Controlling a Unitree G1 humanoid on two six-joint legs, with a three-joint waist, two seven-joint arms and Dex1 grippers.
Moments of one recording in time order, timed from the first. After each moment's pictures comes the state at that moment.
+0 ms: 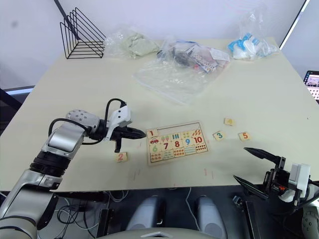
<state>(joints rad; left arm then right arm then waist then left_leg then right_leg) -0.57 0.76 -0.25 0.17 -0.13 0.40 -1.30 0.32 -0.55 -0.36 -0.10 0.67 -0.29 1.38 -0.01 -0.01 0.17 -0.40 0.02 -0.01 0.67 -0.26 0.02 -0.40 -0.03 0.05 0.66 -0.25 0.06</state>
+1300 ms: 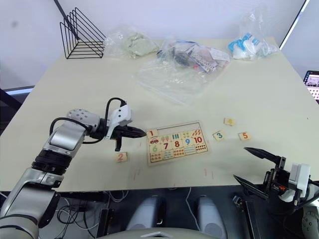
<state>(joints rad) -0.58 0.75 -0.25 0.21 -0.12 0.38 -1.30 0.32 -0.55 -0.36 -0.10 0.67 -0.29 1.38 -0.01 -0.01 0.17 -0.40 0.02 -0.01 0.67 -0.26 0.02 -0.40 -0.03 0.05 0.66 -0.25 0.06</state>
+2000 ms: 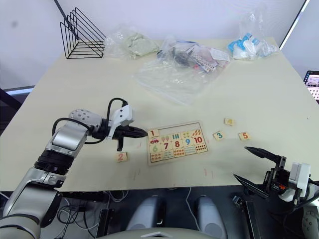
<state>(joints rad) -0.59 0.73 -0.25 0.21 -0.12 0.37 -1.30 0.31 -0.55 -0.36 -0.10 0.67 -0.29 1.37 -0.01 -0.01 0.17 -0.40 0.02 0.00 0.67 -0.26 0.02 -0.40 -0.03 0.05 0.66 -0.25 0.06</state>
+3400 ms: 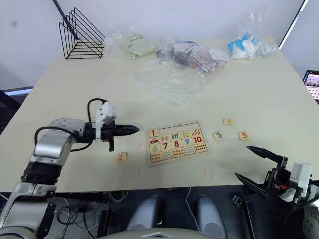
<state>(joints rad) -0.39 0.74 0.01 0.13 -0.29 0.40 -1.22 0.32 -0.55 -0.37 -0.10 0.67 -0.28 1.33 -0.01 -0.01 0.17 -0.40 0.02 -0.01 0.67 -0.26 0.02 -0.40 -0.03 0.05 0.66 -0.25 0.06</state>
